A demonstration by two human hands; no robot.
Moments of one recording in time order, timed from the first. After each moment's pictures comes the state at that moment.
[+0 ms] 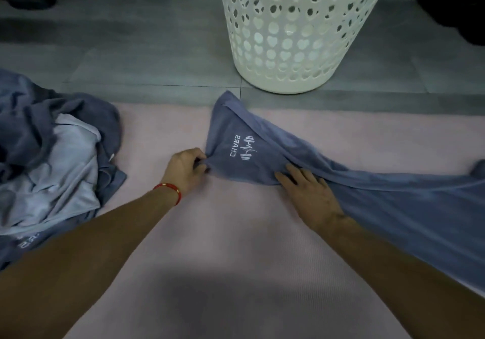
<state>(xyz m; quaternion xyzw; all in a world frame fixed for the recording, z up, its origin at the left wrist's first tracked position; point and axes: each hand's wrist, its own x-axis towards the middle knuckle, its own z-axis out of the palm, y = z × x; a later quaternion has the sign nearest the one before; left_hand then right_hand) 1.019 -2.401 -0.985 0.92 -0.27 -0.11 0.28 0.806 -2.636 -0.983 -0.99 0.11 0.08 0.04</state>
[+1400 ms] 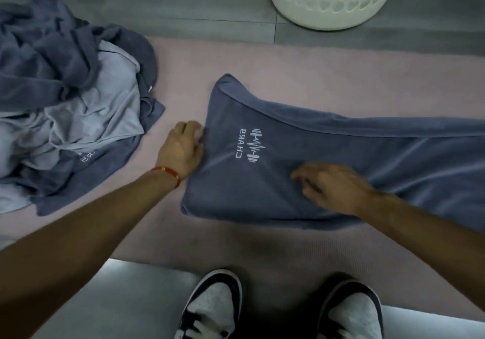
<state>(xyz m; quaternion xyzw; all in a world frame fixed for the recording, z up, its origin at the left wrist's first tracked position) 0.946 -2.273 -0.984 0.94 -0.29 -0.06 0.18 0.730 -2.570 -0.960 -0.98 -0.05 0.09 0.17</state>
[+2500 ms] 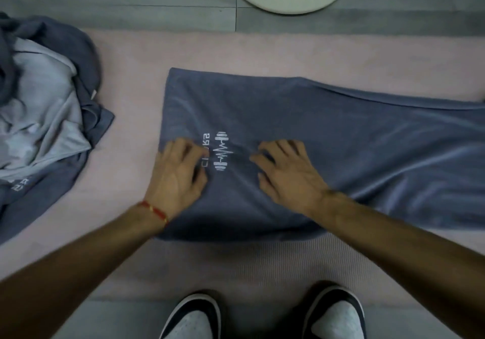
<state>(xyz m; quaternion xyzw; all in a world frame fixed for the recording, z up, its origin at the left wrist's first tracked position) 0.901 -2.321 -0.990 0.90 -0.41 -0.02 0.17 0.761 -2.555 -0.985 -1.00 -0.02 -0.03 0.07</state>
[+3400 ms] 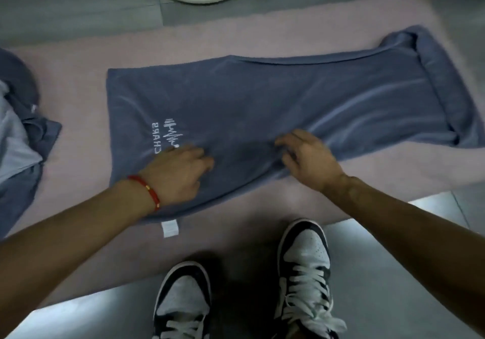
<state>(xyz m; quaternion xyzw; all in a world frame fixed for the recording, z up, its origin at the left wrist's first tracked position) 0.847 -2.366 -0.929 0.73 -0.65 -0.19 -0.09 0.621 -2.584 -0.957 -0.95 0.25 -0.04 0.21</state>
